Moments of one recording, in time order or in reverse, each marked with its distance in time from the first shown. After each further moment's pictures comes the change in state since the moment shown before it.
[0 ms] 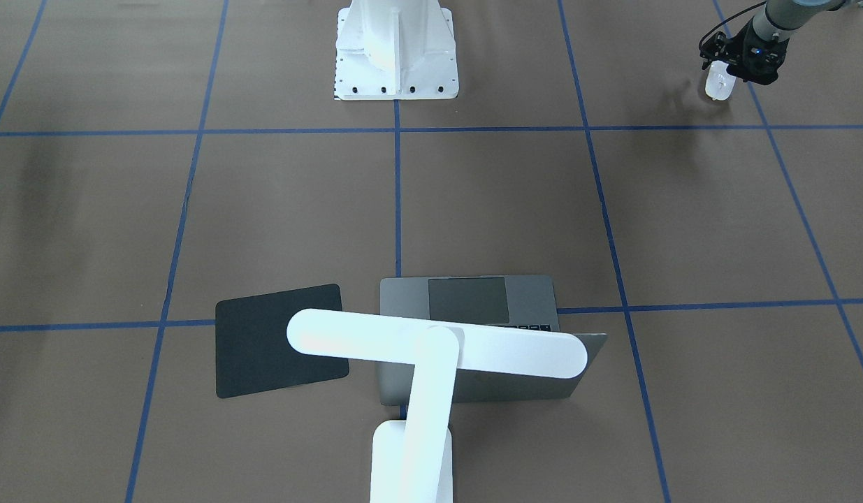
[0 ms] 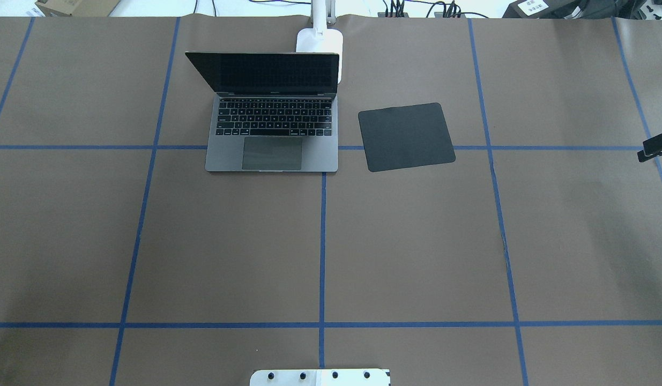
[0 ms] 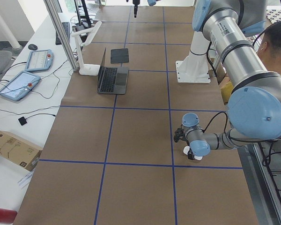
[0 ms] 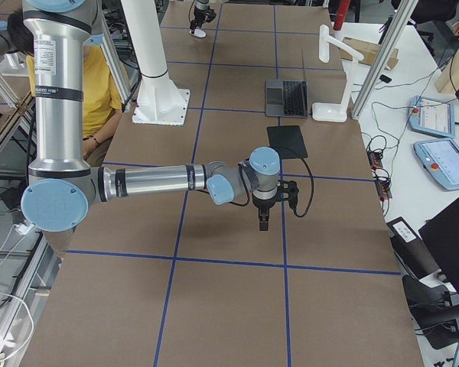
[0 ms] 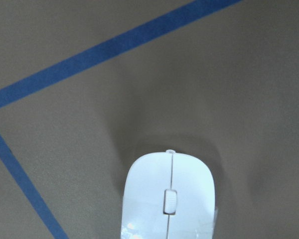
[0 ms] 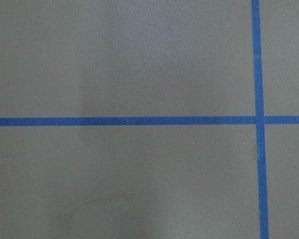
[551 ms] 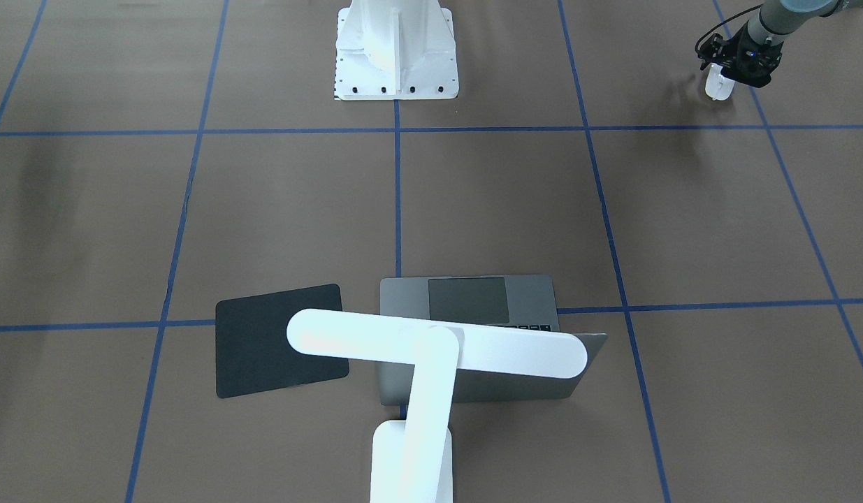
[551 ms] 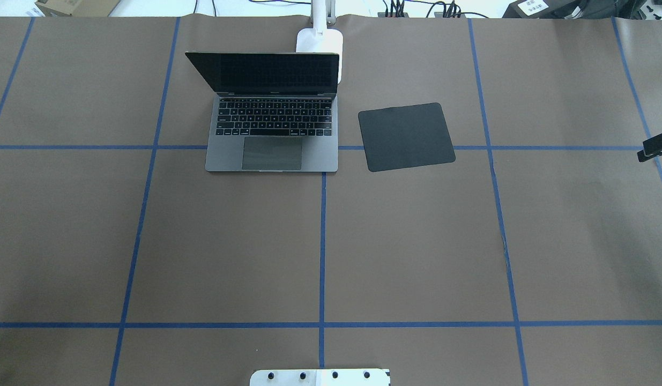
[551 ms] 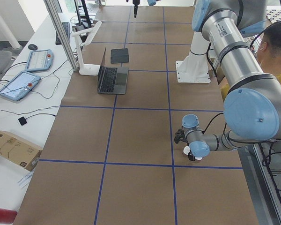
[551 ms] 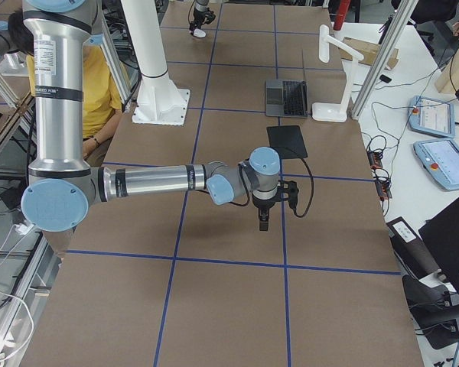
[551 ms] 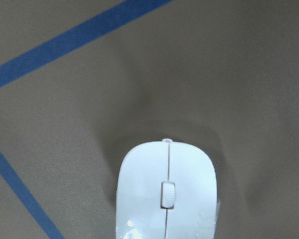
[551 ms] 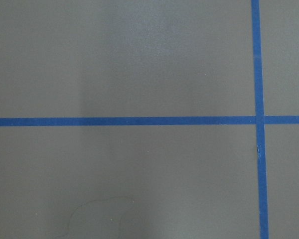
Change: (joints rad) left arm 0.019 -0.018 0.025 0.002 0.001 0.000; right arm 0.000 0.000 -0.001 0.000 0.000 0.000
